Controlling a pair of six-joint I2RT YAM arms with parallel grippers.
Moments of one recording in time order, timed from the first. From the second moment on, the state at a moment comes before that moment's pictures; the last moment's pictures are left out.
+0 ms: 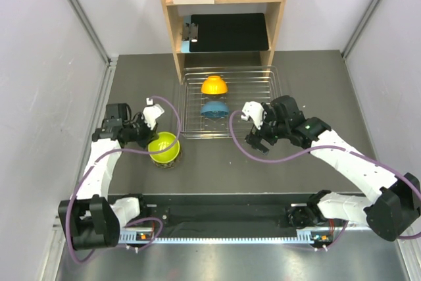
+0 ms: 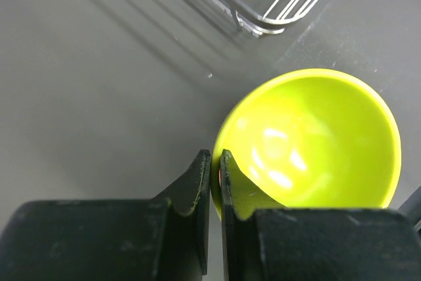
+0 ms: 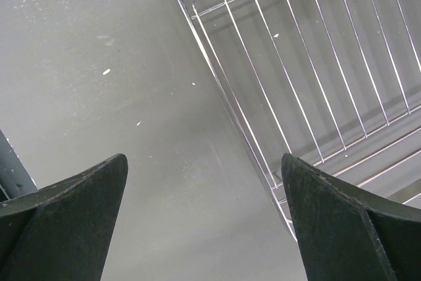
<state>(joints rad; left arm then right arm) 0.09 1.10 0.79 -0.64 0.62 0.75 0.60 1.16 0.92 -0.56 -0.24 -0.50</state>
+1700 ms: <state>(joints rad) -0.52 1.14 1.10 -0.46 0.40 0.50 0.53 1.84 1.52 -0.61 -1.32 0.07</state>
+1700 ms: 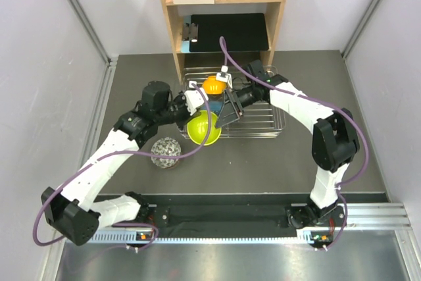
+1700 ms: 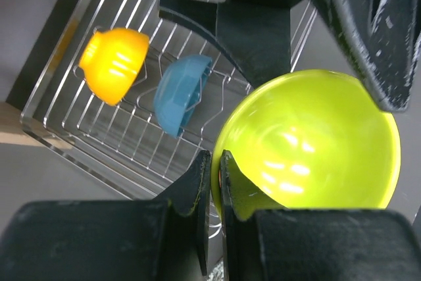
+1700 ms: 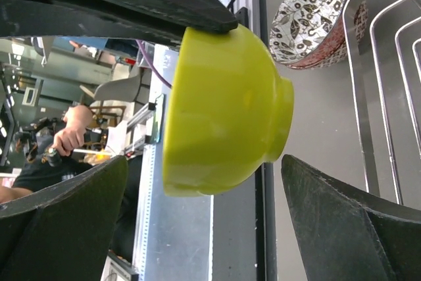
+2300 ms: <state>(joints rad) -0.55 1.16 1.12 -0.44 0.38 0.47 0.58 1.93 1.54 -0.60 -1.38 0.10</state>
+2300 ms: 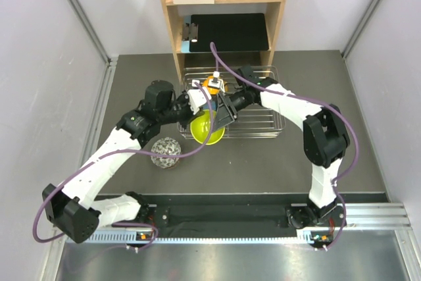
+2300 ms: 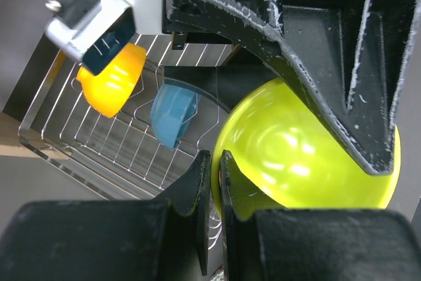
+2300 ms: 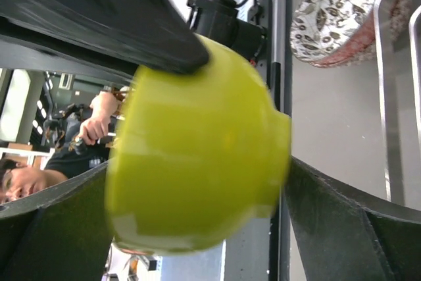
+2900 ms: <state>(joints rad) -0.56 1.17 1.12 -0.43 0.38 0.46 0.58 1.95 1.56 -0.62 -1.40 0.09</state>
